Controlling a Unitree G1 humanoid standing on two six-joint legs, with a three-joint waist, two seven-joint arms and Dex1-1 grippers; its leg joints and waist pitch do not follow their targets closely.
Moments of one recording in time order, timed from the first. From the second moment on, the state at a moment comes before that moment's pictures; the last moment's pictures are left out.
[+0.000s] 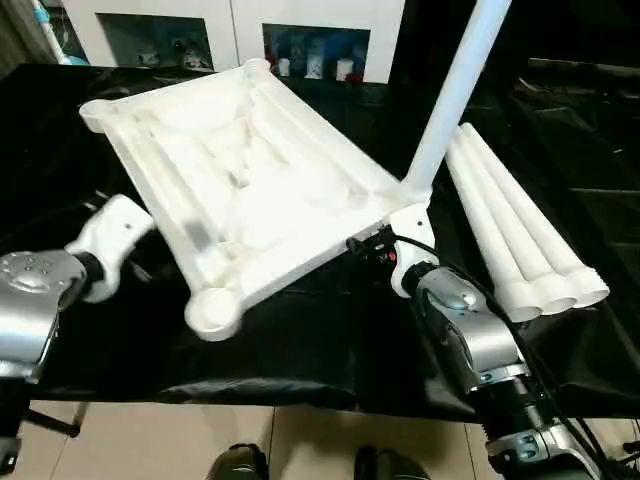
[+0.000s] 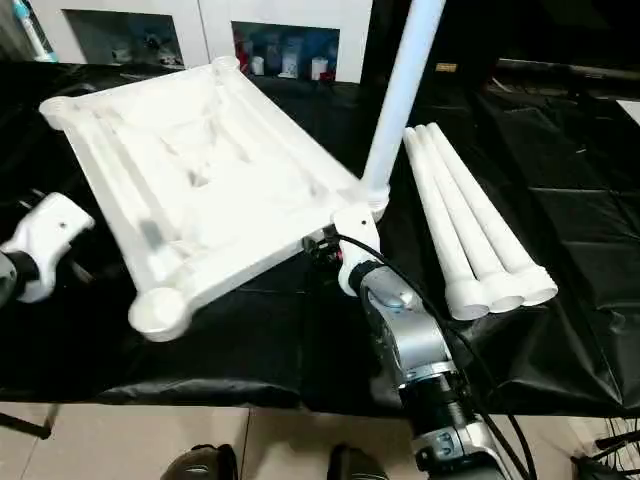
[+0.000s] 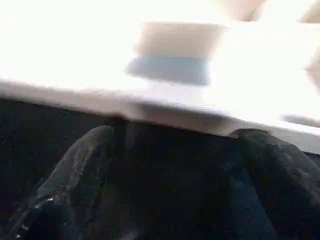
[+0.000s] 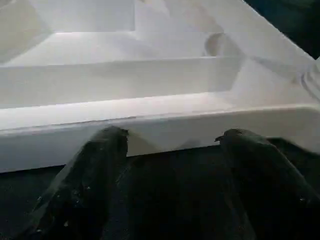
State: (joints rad) left arm -0.34 0.74 0.00 0.05 -0.01 0.60 -0.84; right arm -0.46 -0.10 0.13 0.33 0.04 0.31 0.27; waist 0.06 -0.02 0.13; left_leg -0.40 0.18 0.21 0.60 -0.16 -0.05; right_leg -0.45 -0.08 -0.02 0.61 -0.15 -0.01
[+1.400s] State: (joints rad) left arm -0.43 0.76 0.03 0.18 0.08 0.58 -0.53; right arm -0.47 -0.15 0.13 0.29 0.04 0.36 0.38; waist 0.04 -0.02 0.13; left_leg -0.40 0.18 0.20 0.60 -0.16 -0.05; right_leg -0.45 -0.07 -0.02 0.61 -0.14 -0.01
